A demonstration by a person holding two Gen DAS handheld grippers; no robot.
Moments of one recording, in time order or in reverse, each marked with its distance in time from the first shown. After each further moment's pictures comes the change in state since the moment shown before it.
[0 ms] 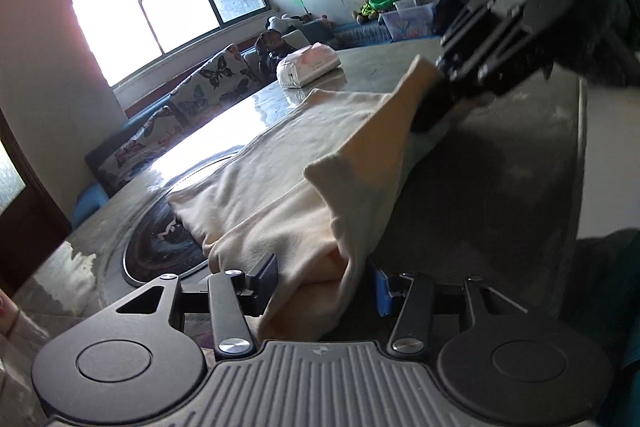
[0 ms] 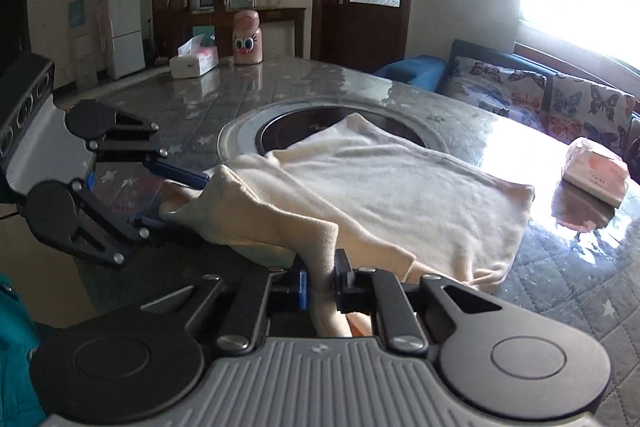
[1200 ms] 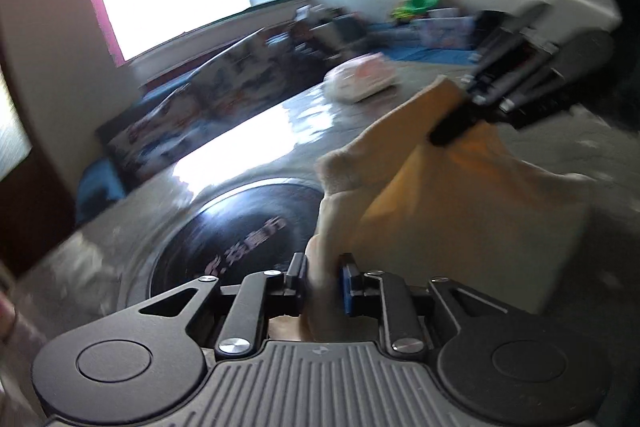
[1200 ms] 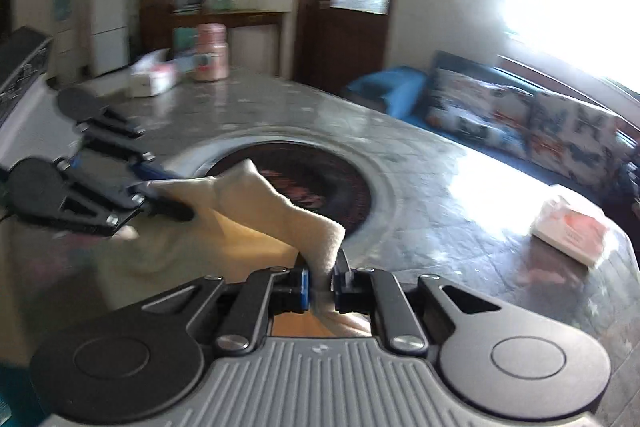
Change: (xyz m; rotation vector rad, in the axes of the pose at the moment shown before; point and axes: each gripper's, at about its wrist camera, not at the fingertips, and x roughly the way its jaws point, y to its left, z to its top) left arm 0.076 0.075 0.051 -0.175 0.049 0.030; right arm 0.035 -0.046 0.062 -0.010 -0.002 -0.081
